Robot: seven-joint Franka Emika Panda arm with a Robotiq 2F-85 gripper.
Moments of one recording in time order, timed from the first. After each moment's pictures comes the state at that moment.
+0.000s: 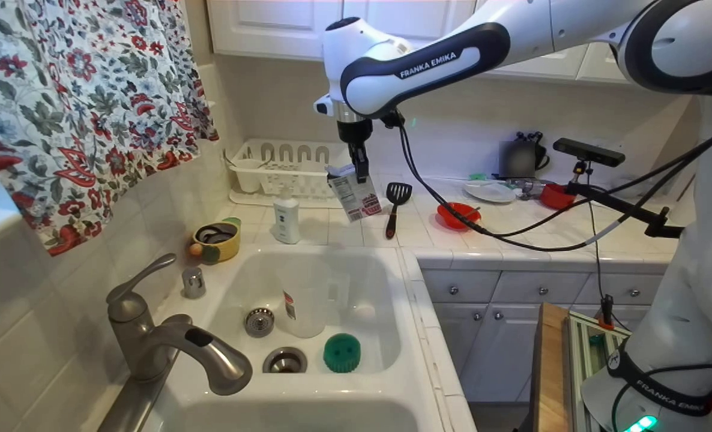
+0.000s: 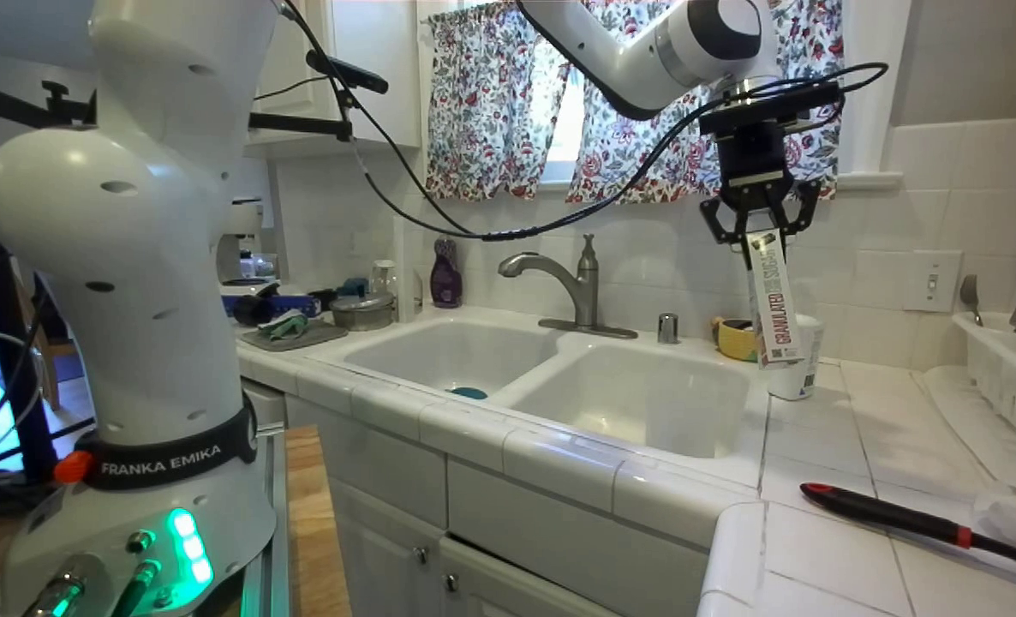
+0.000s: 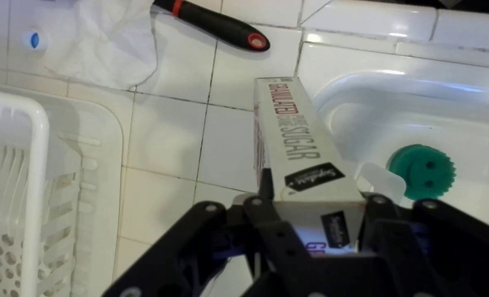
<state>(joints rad) -0.08 0.36 0.00 -1.58 -0.35 1.92 -0.63</state>
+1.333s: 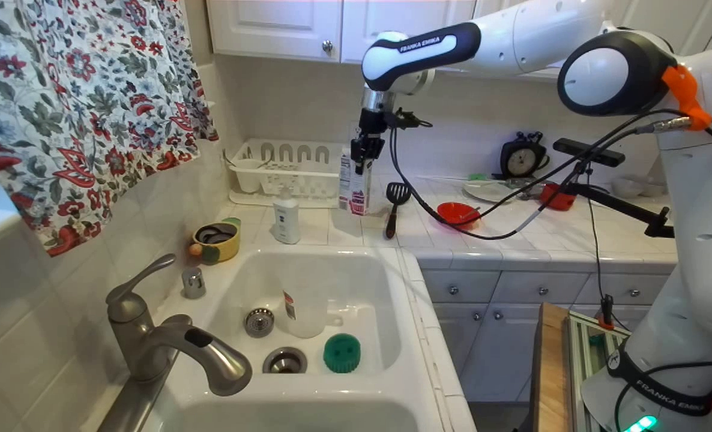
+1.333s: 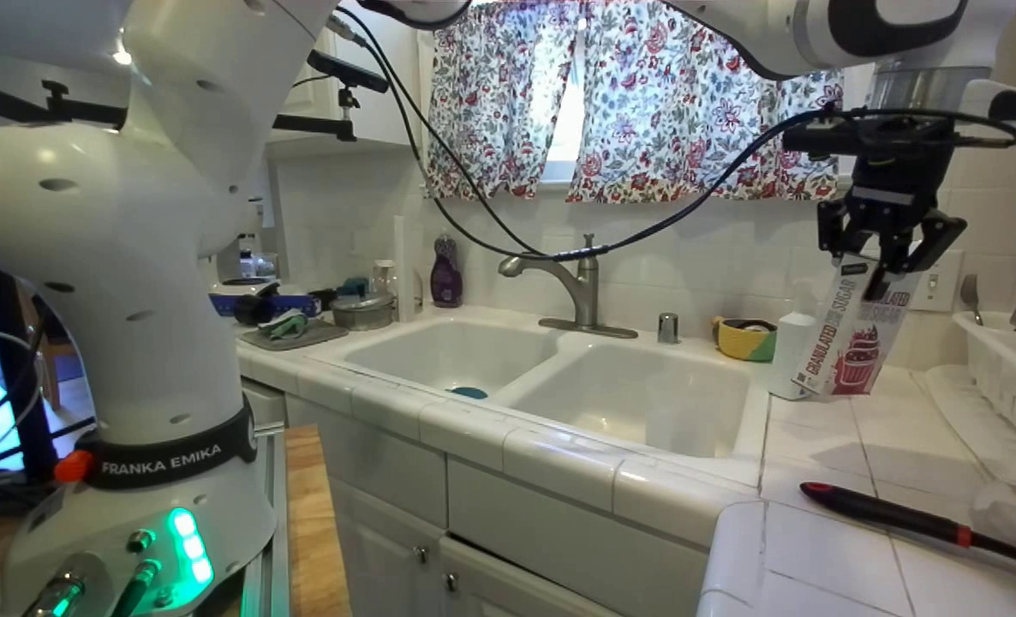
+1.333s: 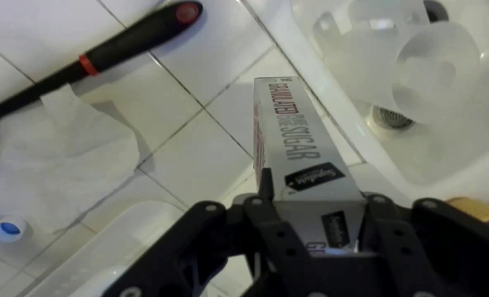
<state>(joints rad) -0.30 0.56 -0.07 -1.32 0.18 1.93 -0.25</state>
